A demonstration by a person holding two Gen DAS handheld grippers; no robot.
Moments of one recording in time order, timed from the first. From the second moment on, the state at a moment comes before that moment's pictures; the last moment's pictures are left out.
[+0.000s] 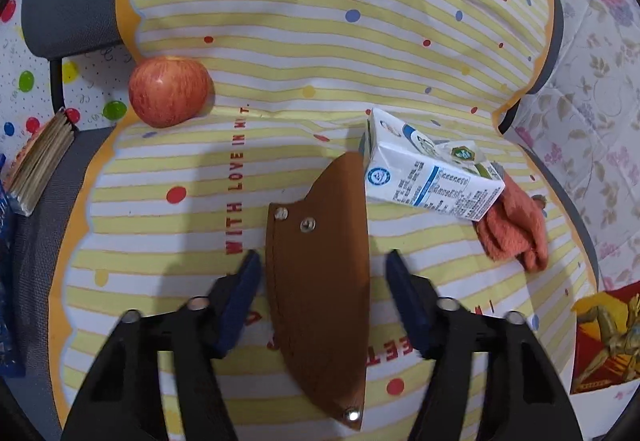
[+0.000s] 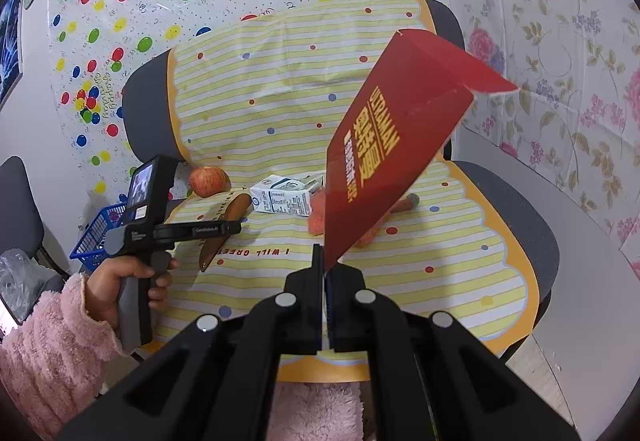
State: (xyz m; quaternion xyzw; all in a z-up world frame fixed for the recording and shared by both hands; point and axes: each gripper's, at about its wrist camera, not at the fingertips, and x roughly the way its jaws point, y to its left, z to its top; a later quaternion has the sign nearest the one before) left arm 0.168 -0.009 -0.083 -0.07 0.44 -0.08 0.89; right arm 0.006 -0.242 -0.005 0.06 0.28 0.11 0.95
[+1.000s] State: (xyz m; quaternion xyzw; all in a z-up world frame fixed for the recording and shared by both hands) left arm -0.076 -0.148 -0.053 0.04 0.31 -0.28 0.90; right arm -0.107 -0.288 -0.036 0.04 0.32 0.00 0.95
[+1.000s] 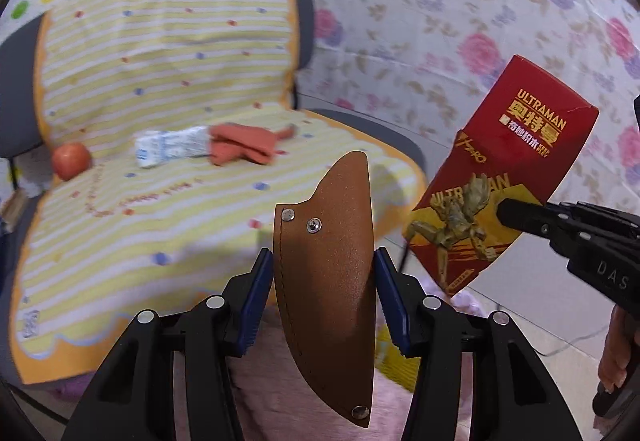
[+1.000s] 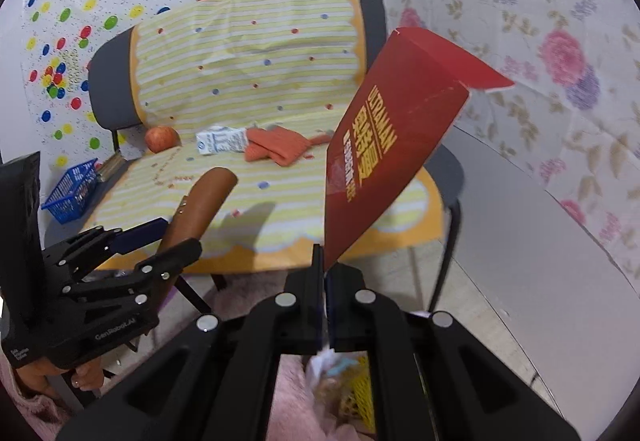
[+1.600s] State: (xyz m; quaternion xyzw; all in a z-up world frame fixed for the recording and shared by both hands) left arm -0.096 -0.253 -0.084 0.06 0.36 -0.42 0.83; right arm -0.180 -0.355 -0.088 0.08 0.38 -0.10 0.92
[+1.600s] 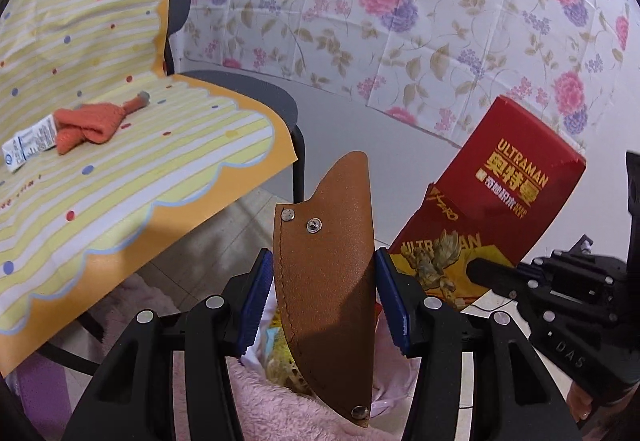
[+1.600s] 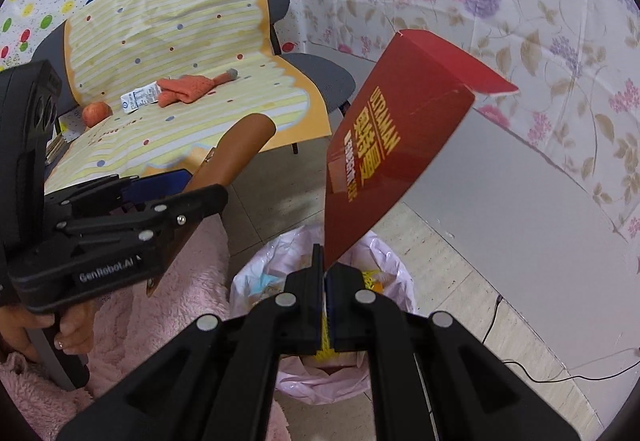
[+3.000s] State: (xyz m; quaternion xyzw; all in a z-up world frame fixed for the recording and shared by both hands) left arm 0.030 -0.071 -0.045 0.03 0.33 -0.16 0.93; right arm -0.036 -0.296 -0.040 0.06 0.33 0.03 0.94
